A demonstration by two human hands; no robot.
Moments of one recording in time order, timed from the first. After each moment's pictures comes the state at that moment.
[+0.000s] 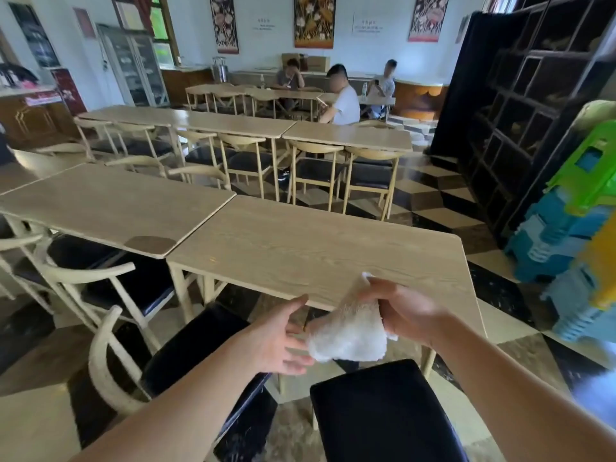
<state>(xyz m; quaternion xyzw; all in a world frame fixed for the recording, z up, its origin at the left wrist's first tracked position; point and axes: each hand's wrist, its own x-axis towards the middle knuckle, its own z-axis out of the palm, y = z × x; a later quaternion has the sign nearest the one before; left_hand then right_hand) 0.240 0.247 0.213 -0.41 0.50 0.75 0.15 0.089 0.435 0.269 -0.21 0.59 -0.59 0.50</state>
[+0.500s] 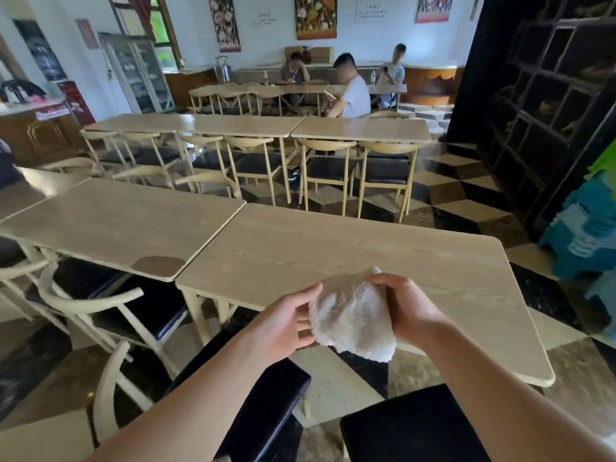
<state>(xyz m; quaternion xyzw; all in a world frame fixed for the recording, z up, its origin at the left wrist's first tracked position) 0.177 0.147 0.218 -0.29 0.51 0.81 0.04 0.025 0.322 0.231 -0.08 0.51 -0.70 0.50</state>
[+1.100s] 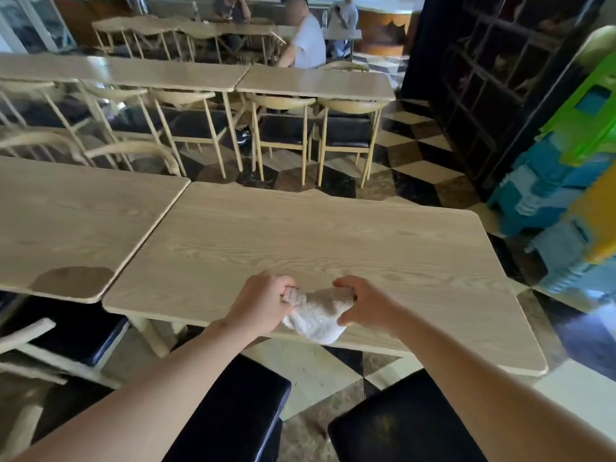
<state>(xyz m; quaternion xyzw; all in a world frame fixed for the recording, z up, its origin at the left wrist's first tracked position) 0.040 0.007 0.156 -0.11 0.96 0.27 -0.06 -0.072 0.202 0.165 -0.23 0.86 -0.30 0.33</state>
